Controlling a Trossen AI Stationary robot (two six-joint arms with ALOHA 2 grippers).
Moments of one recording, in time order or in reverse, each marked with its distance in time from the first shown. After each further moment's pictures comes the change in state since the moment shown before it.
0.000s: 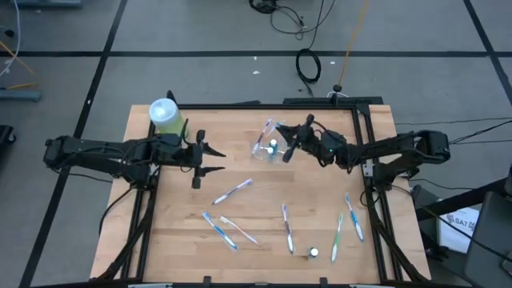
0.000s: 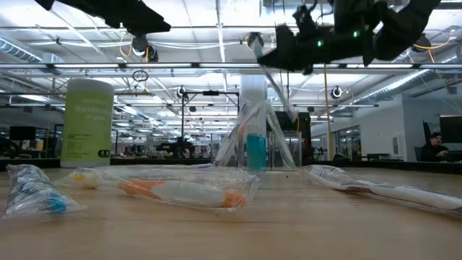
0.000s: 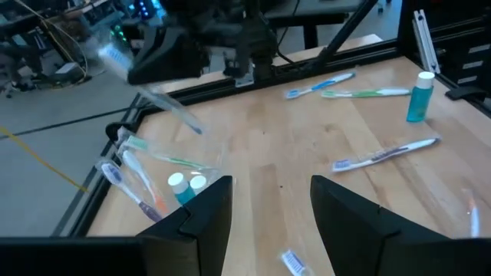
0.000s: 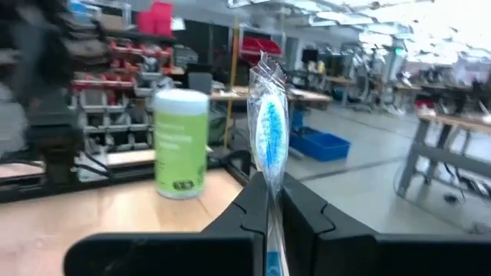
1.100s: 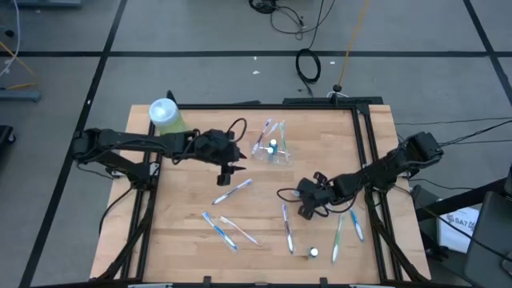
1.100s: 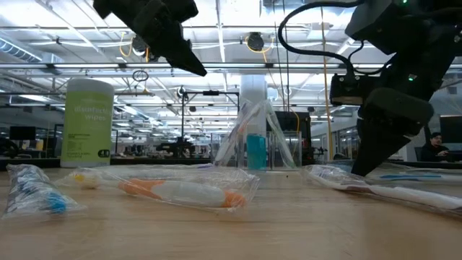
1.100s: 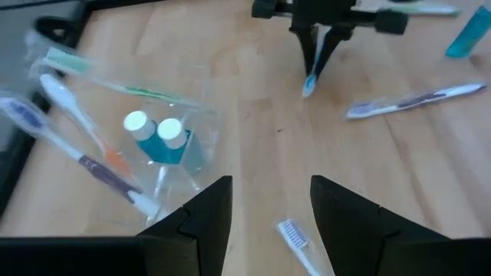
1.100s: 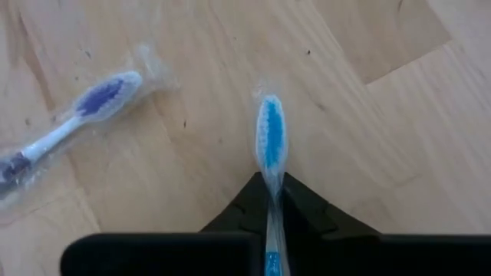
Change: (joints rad) left arm 0.090 0.460 0.278 -0.169 0.061 -0.044; right arm 0.491 0.123 0.041 -1.117 -0.070 0.856
